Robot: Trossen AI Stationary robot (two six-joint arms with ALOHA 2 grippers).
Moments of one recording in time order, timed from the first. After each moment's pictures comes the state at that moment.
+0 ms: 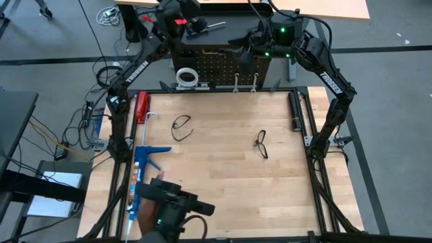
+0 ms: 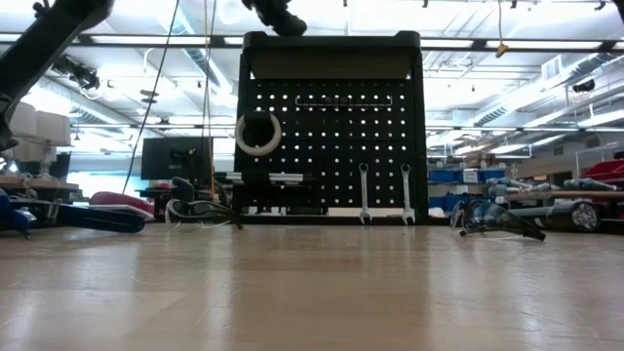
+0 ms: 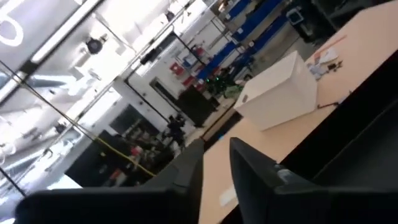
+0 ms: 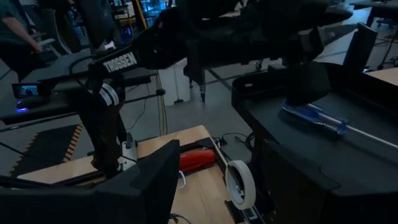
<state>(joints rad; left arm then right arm) 0.71 1.97 2.36 -0.24 -0.65 0.83 -0.50 1.74 2.36 -0.85 -0.20 0.04</state>
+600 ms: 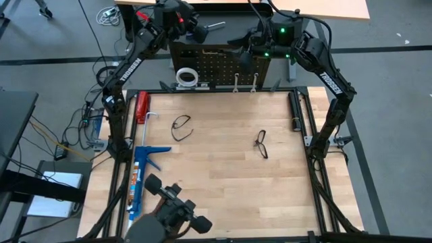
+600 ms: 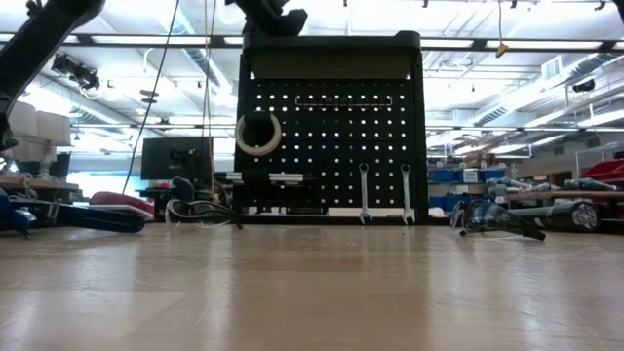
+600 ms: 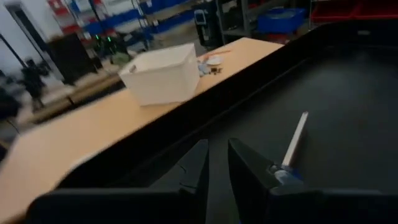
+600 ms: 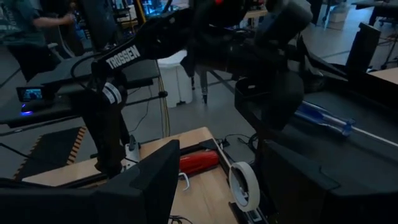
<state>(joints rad) 0.77 1.93 2.36 -0.61 -0.24 0.19 -0.50 1.74 2.36 -0.84 -0.20 0.05</state>
